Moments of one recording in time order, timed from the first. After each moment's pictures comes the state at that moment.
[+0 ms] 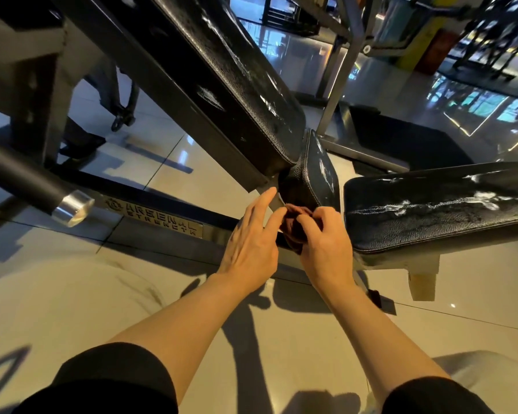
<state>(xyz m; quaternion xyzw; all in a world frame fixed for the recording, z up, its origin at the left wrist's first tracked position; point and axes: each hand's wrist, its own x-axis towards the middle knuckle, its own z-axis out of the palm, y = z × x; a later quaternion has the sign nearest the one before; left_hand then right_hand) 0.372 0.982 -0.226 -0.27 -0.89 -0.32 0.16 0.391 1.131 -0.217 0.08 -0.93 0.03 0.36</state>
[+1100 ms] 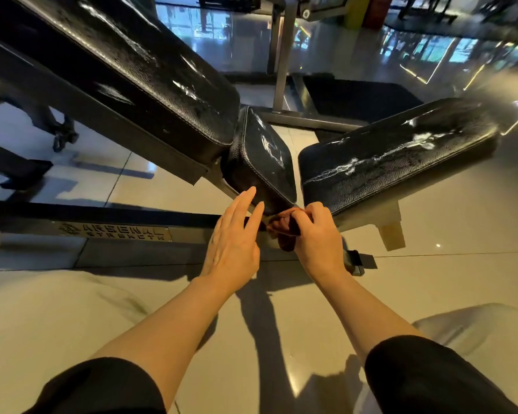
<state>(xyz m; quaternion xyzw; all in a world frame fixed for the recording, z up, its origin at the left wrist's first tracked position) 0.383 1.014 -0.245 -0.34 -0.90 -0.24 0.14 0.423 1.182 -0.249 -0.04 -0.95 0.08 0.31</state>
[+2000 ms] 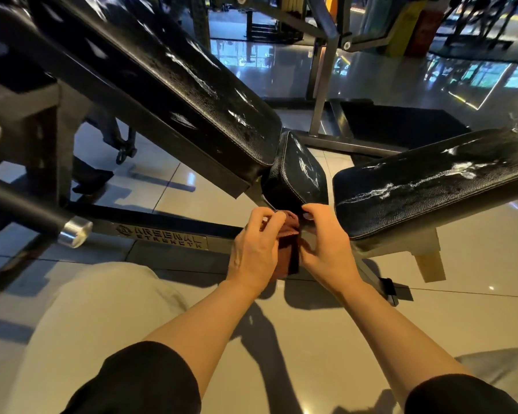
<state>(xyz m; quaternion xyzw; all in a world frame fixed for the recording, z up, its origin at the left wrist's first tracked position) 0.388 0.999 -0.218 -0.30 -0.85 -0.36 0.26 0.425 1.148 -0.205 0.07 -0.90 0.34 0.25</state>
